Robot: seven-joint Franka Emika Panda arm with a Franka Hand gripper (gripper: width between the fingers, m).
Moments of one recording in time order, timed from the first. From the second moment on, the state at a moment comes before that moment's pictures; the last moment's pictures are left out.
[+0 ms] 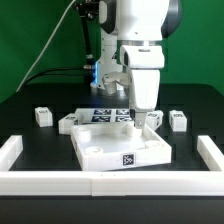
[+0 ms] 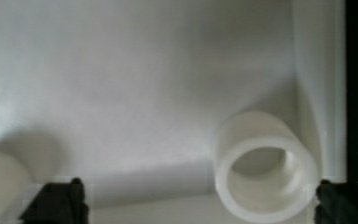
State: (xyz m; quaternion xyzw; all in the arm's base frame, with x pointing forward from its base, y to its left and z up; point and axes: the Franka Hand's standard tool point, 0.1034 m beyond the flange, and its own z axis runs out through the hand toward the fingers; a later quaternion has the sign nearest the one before) arm 0.457 0.029 0.038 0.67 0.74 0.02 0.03
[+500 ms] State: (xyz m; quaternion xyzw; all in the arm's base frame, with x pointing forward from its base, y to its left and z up) arm 0.448 0.002 0.031 0.65 0.76 0.01 0.03
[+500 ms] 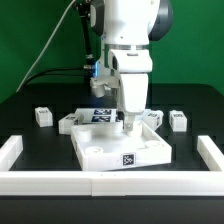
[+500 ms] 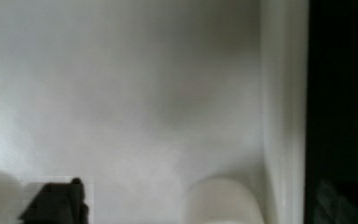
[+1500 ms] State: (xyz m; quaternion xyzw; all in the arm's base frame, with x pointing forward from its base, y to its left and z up) arm 0.435 -0.007 0.007 0.64 0.76 0.00 0.01
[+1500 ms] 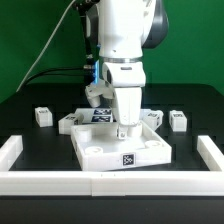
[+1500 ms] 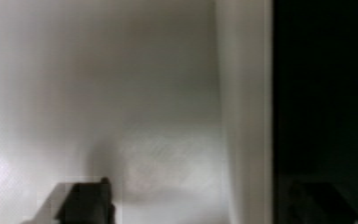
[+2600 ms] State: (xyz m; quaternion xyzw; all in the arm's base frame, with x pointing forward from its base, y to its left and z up) arm 0.436 0.005 0.007 0.67 0.74 0.00 0.01
